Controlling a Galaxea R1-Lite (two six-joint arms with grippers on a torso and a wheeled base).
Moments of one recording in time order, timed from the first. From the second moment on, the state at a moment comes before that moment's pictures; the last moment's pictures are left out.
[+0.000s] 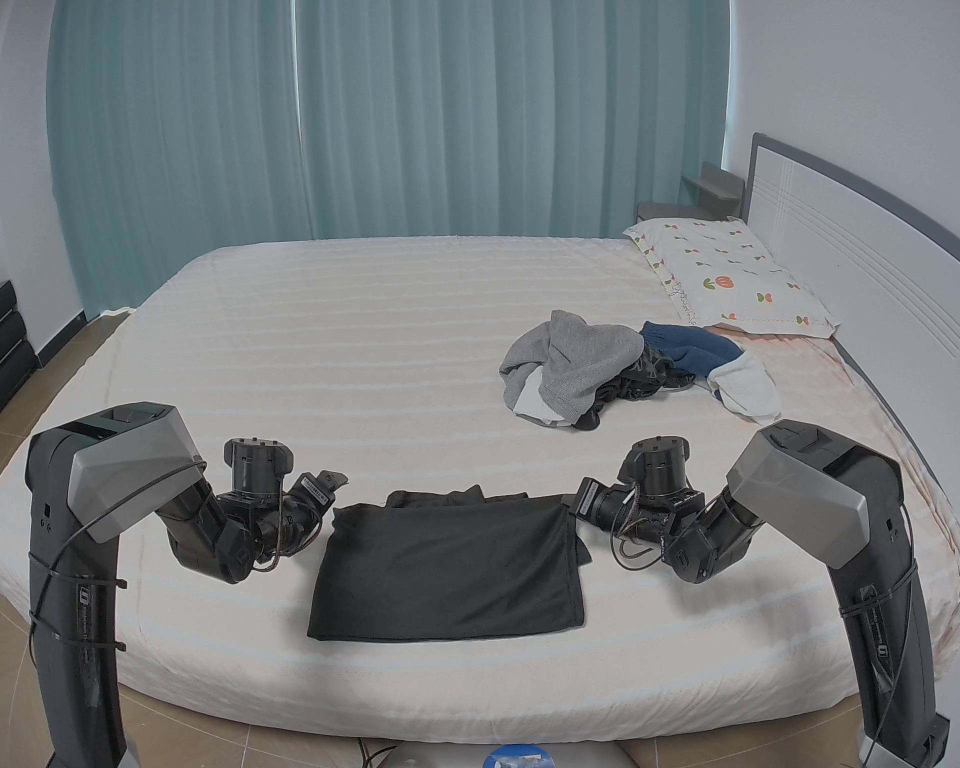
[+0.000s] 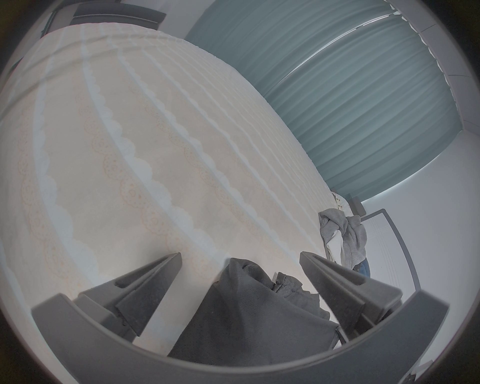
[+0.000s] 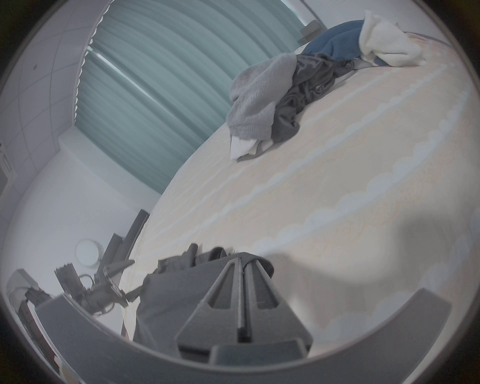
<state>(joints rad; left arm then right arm) -0.15 2.42 -0.99 -0.86 -0.03 -0.96 0.38 2.60 -1.30 -0.88 0.16 0.72</state>
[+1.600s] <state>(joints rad) -0.20 2.51 -1.10 -0.86 0.07 -0.81 0.38 2.62 -1.31 -0.90 0.15 0.73</state>
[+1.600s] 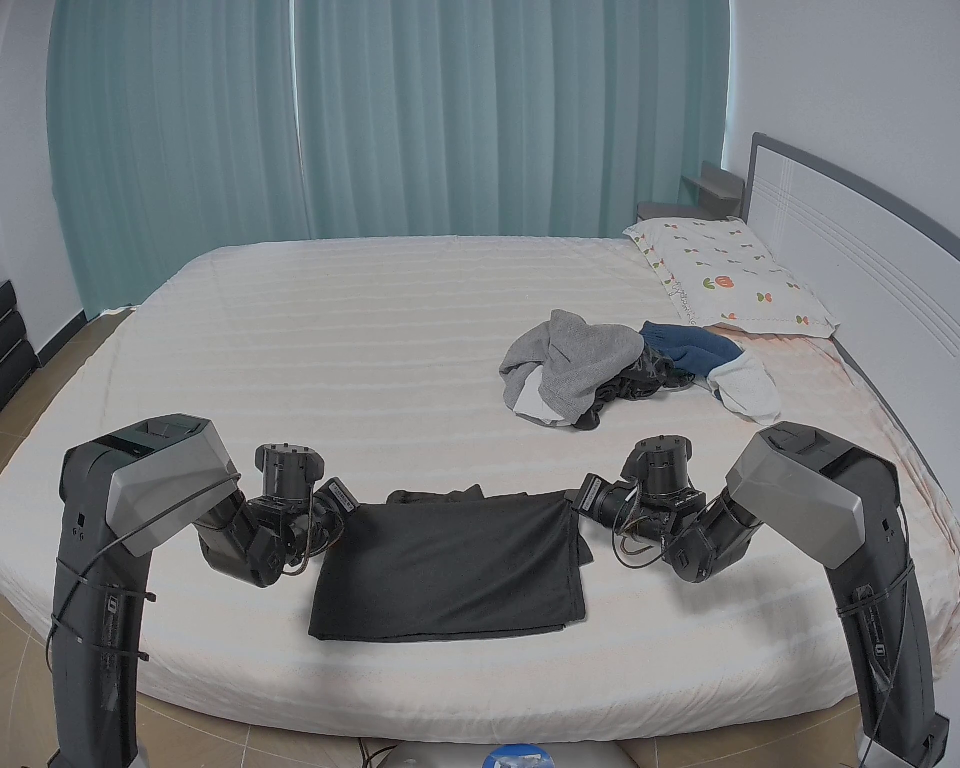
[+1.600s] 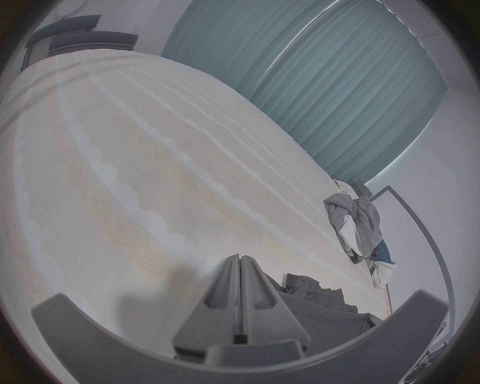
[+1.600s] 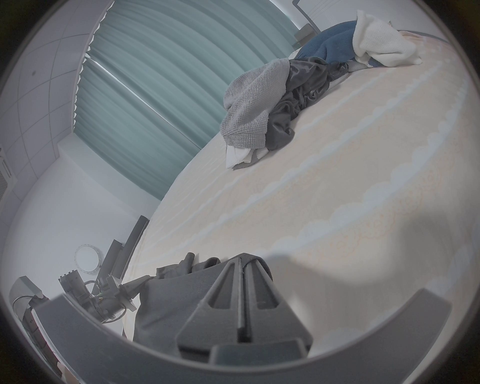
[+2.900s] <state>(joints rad) -0.19 2.54 -1.11 -0.90 0.14 -0.82 0.38 2.67 -1.37 -0.96 0.10 0.71</state>
